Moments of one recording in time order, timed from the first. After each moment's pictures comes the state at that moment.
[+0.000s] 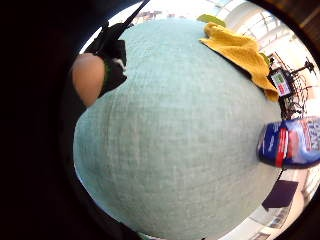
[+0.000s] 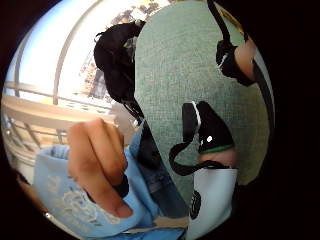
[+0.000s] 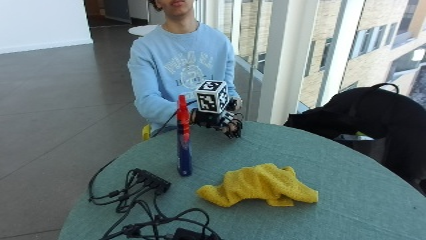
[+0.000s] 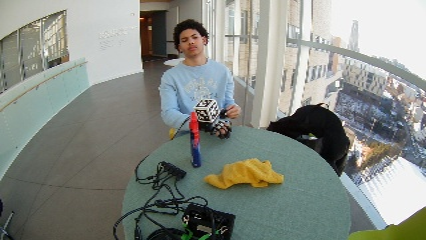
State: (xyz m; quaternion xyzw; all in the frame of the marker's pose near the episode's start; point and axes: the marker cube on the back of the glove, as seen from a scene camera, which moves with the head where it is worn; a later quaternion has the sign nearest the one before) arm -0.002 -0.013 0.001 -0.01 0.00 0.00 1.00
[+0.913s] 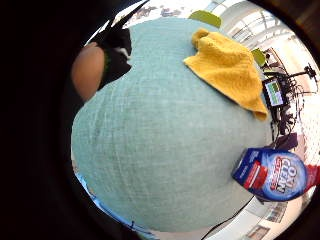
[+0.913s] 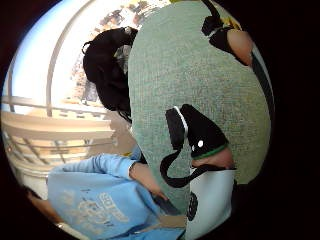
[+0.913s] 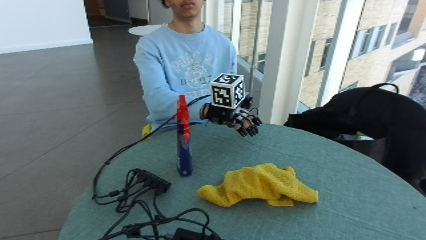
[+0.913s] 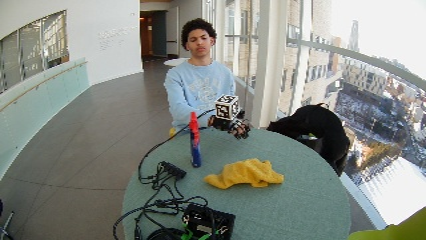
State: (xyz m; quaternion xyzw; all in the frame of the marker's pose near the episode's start) arm 0.011 -0.058 -0.031 -0.02 0.03 0.04 1.00
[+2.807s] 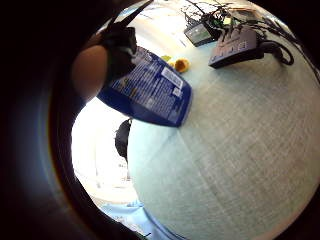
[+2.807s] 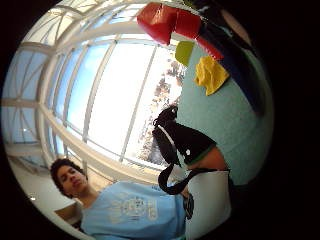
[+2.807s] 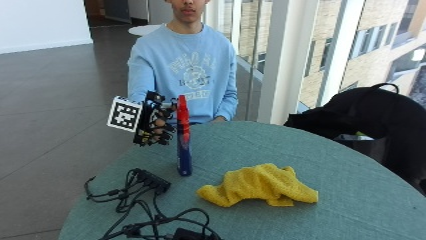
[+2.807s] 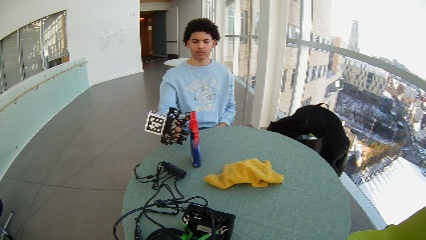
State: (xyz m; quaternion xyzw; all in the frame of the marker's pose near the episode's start) arm 0.178 0.109 -0.094 0.34 -0.35 0.22 0.84
